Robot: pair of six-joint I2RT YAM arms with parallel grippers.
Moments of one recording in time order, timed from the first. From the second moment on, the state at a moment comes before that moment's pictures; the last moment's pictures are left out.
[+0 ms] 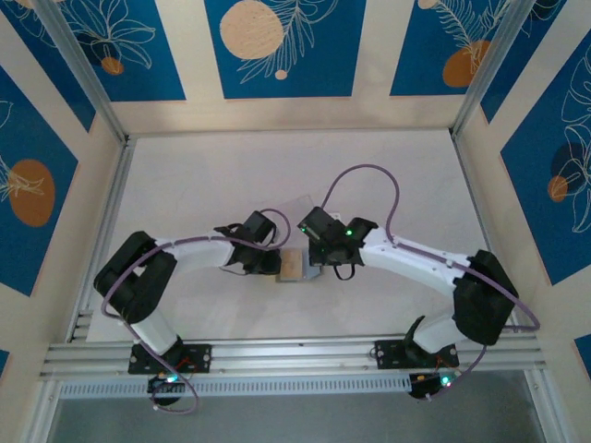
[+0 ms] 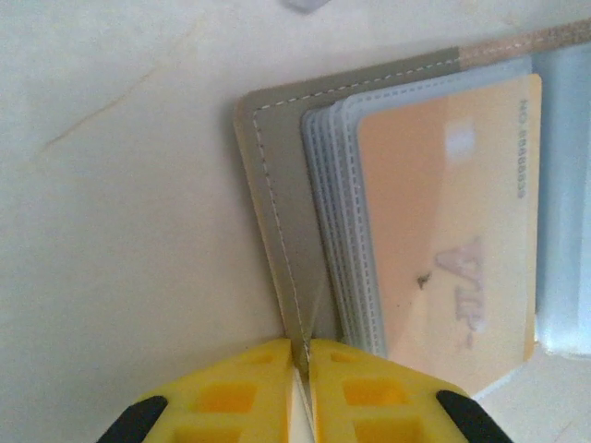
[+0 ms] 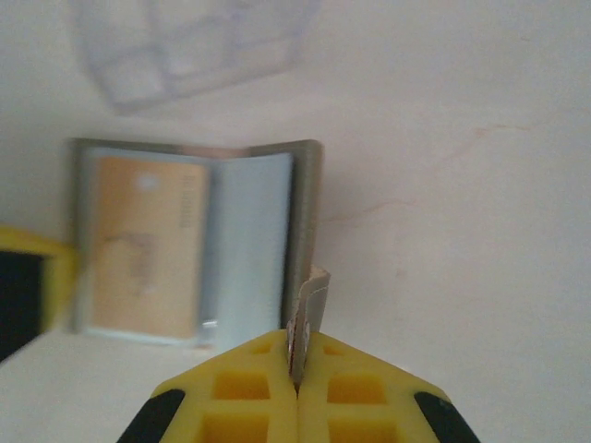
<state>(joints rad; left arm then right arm) -0.71 1.67 0.86 -0.35 0.26 -0.58 0.88 1.43 1.03 -0.77 0.20 0.77</state>
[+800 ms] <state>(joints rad) -0.64 1.32 0.67 -0.42 0.13 -0.66 0.87 1.71 1.01 -0.27 -0.24 0.81</state>
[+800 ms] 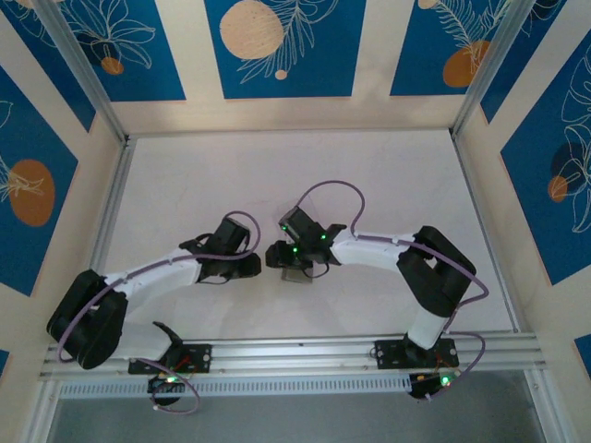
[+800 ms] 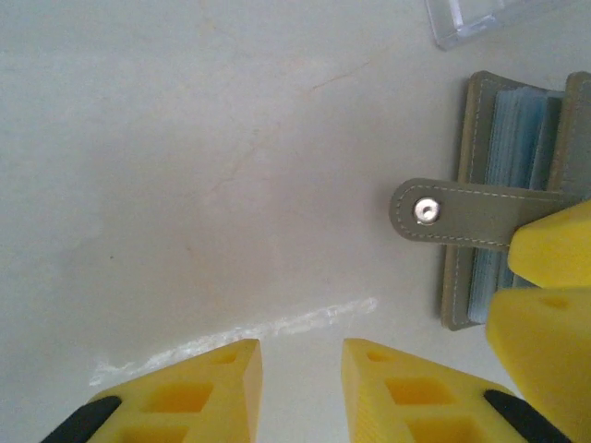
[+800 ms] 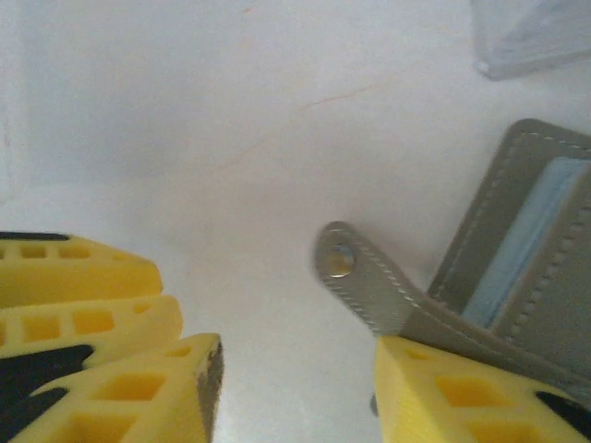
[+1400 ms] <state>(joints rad) -0.78 1.49 1.05 -0.52 0.14 -0.54 0.68 1.35 0.74 -0.43 -0.28 0.77</state>
